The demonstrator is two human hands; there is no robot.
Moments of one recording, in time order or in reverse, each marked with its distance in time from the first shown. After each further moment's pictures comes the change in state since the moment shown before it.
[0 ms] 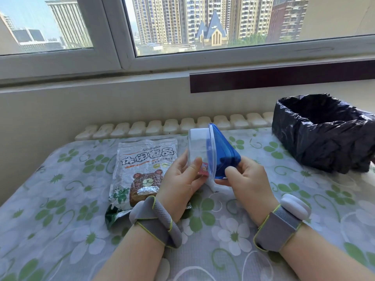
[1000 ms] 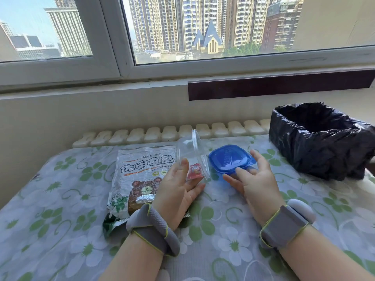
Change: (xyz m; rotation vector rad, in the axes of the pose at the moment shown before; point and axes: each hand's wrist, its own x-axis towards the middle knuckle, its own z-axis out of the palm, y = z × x) left_hand 0.006 0.003 -0.003 -0.257 0.169 -0.152; right_hand 0.014 -0.005 -0.012 0.256 0.174 0.199
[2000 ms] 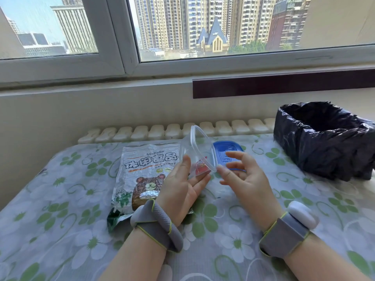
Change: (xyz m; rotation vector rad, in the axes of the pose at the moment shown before) left_hand -0.002 0.000 0.002 -0.073 0.012 0.006; right_hand -0.017 0.002 0.008 -0.329 -0.189 -0.238
